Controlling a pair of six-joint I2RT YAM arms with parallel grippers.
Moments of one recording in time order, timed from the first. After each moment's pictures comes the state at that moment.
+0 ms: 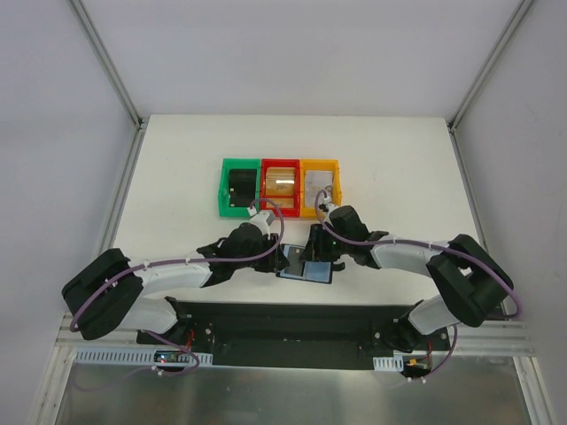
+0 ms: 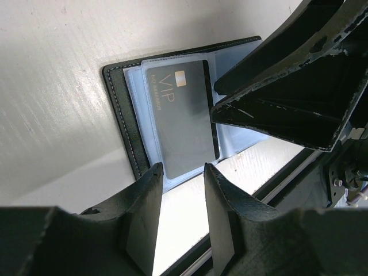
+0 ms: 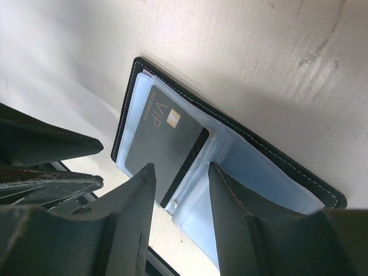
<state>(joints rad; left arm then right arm) -0.88 1.30 0.45 0.17 0.10 -0.76 0.71 1.48 0.58 0.09 -0.28 0.65</state>
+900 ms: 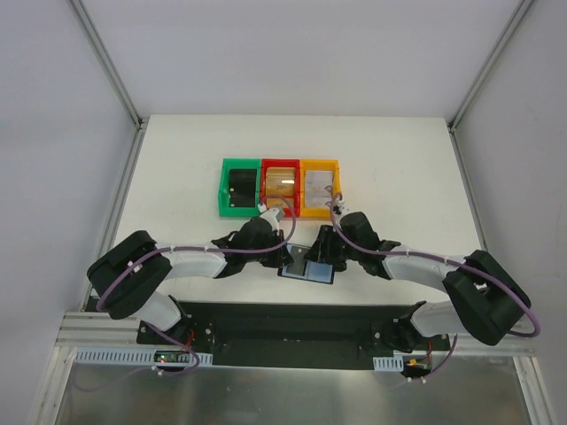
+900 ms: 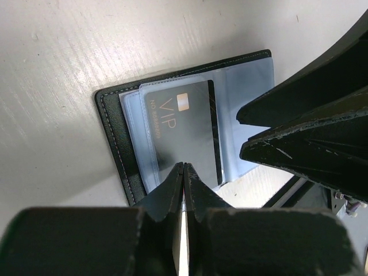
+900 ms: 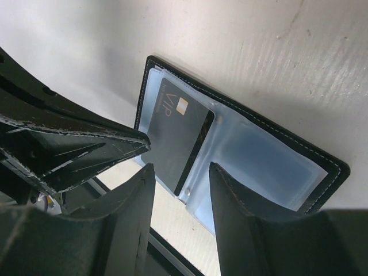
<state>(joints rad) -0.86 1.49 0.53 0.25 0.15 -0.76 0.70 1.35 0.48 0.14 -0.26 0.76</state>
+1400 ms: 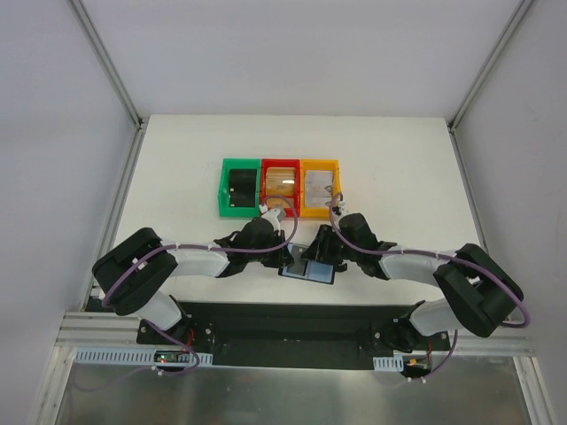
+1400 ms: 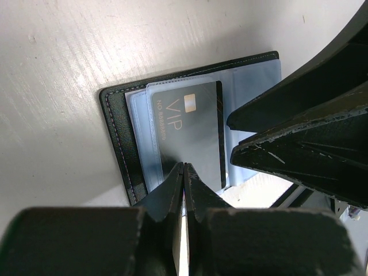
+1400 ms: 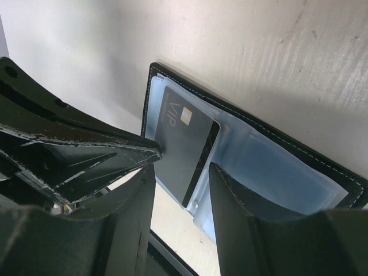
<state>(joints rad) -0.86 1.53 0.54 0.28 0.15 -0.76 0.70 1.41 0.46 0.25 -0.27 0.85</state>
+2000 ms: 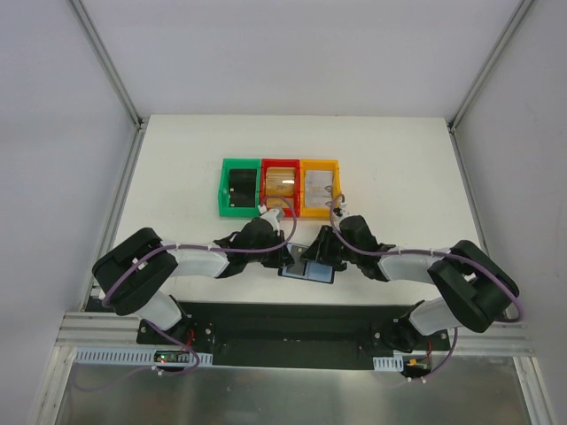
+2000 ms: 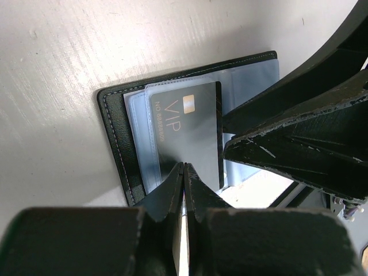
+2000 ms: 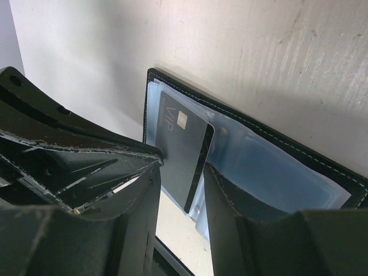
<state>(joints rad) -0.86 1.53 0.53 0.29 0.15 -0.78 0.70 1.44 0.43 0.34 -0.28 0.90</state>
